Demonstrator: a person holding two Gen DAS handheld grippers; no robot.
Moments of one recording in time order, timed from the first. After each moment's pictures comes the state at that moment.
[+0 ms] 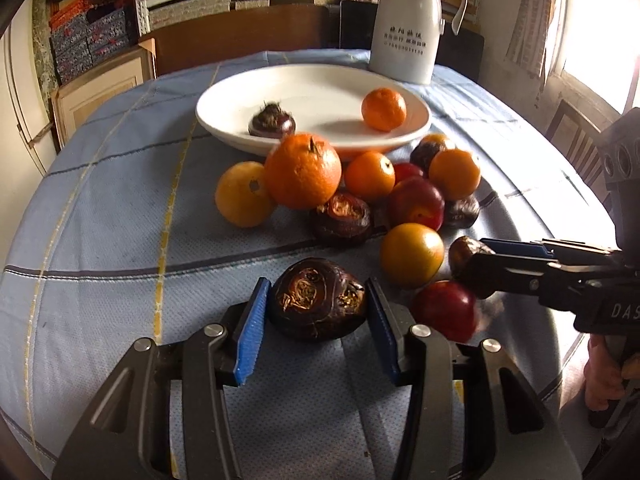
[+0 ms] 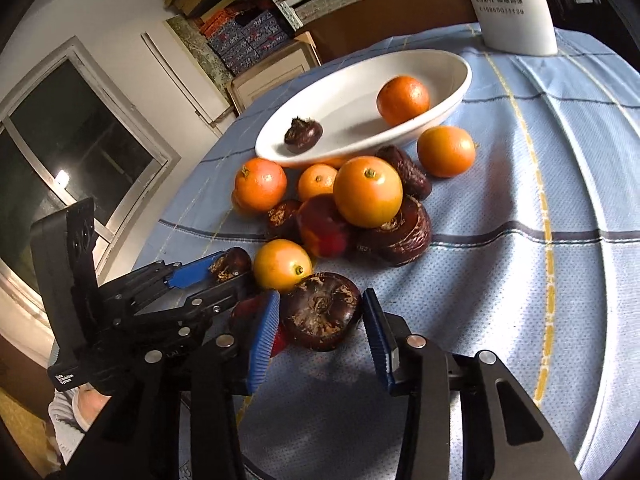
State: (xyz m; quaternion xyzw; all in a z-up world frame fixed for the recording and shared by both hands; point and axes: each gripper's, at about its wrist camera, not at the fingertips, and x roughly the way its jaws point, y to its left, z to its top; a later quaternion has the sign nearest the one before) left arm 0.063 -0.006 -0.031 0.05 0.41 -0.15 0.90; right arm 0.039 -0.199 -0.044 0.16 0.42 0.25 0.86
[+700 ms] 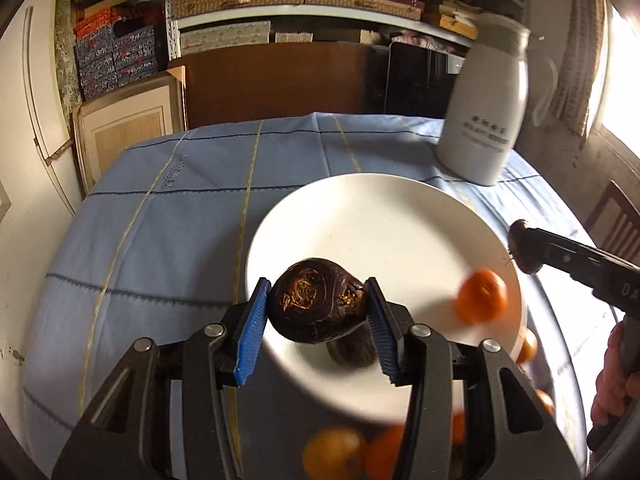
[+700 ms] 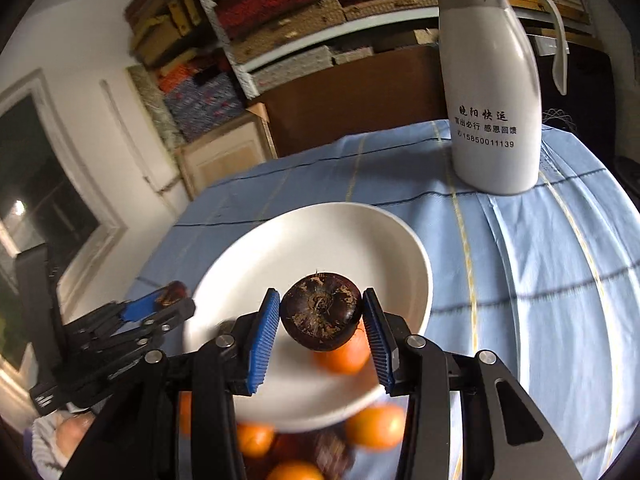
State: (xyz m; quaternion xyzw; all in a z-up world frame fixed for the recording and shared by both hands) left arm 0.234 0.008 0.027 0.03 0.38 -0.09 0.92; right arm 0.207 -0.221 0.025 0.13 0.37 0.14 0.91
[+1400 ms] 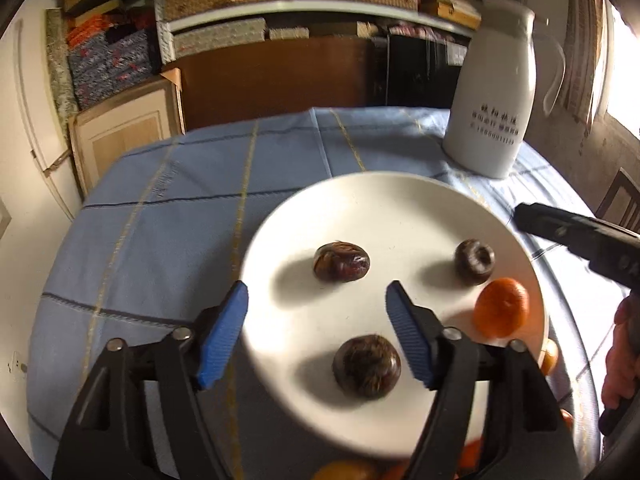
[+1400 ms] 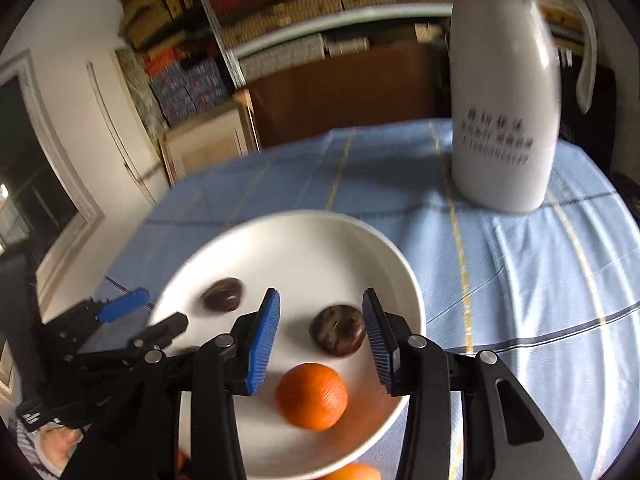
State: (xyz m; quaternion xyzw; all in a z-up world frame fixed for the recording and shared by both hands) left arm 0.240 0.005 0.024 0.04 0.37 -0.09 0.92; right arm 0.208 -0.219 0.033 0.10 0.34 0.13 0.92
